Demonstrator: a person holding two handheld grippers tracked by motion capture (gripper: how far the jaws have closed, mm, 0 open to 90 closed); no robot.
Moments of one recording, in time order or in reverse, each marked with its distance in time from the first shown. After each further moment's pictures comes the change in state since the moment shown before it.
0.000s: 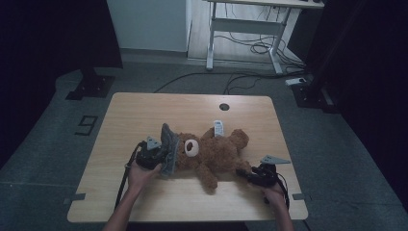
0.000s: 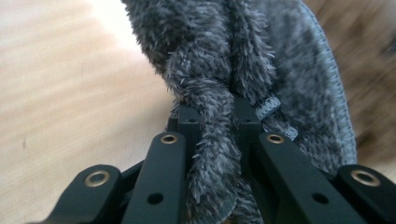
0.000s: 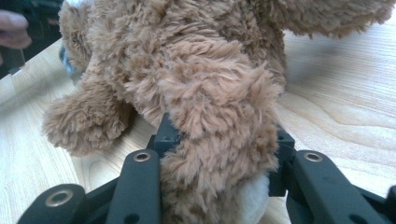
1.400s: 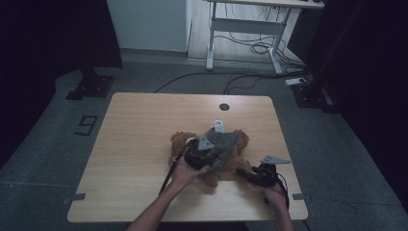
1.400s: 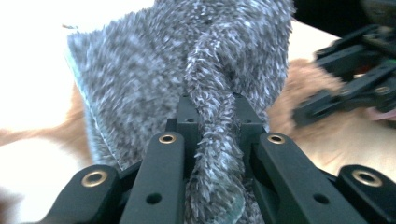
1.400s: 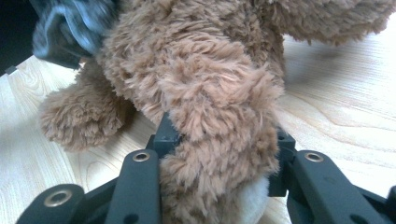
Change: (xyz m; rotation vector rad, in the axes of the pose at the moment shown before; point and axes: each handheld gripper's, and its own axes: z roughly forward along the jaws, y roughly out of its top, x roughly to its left) left arm -0.115 0.079 0.009 -0.099 -0.245 0.174; right arm 0.000 0.000 0.000 -0.002 -0.008 -0.007
